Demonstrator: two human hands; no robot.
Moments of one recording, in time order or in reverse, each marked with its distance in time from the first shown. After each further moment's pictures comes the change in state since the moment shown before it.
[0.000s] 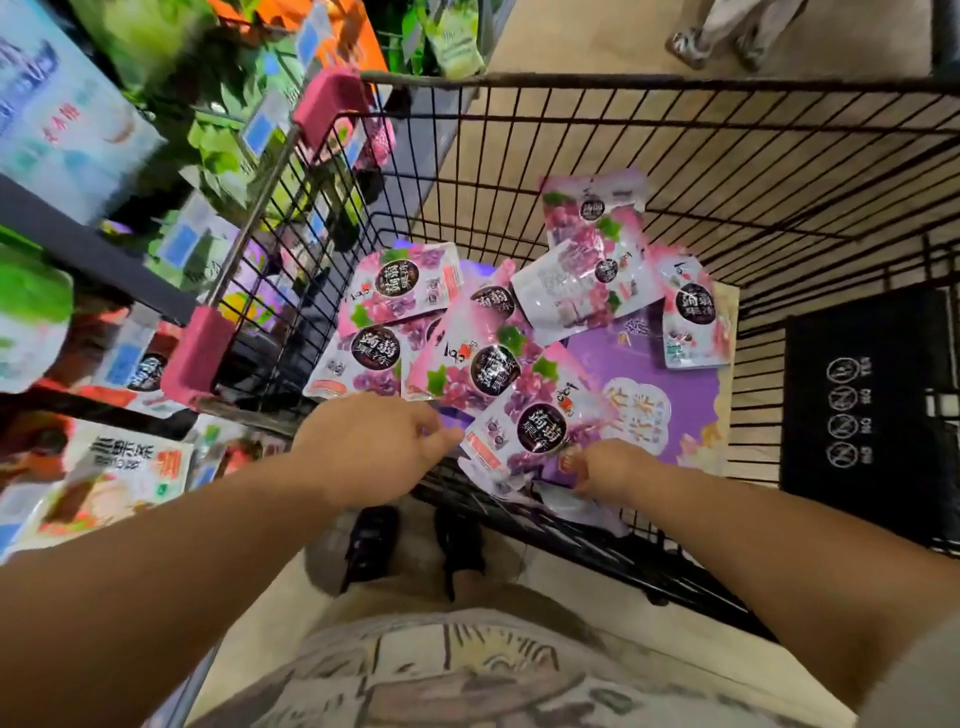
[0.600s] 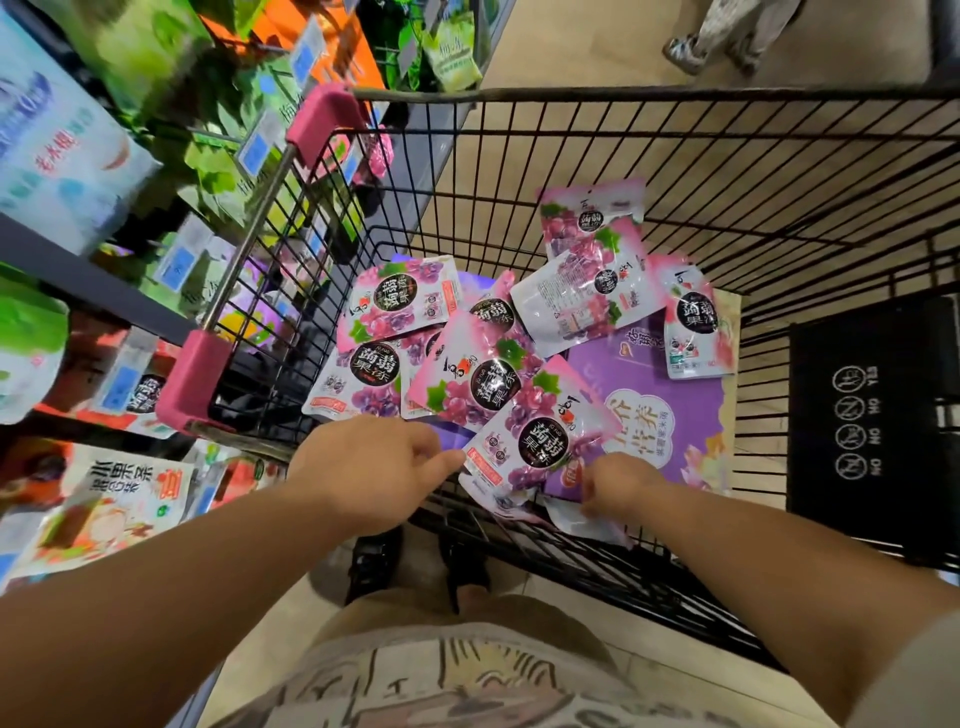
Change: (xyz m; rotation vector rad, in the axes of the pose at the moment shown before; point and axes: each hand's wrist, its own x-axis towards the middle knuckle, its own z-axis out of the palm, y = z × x) left_hand 0.003 -0.001 0.001 -0.041 0.041 0.002; right_hand 0.011 0.009 0.007 0.078 0.002 0.053
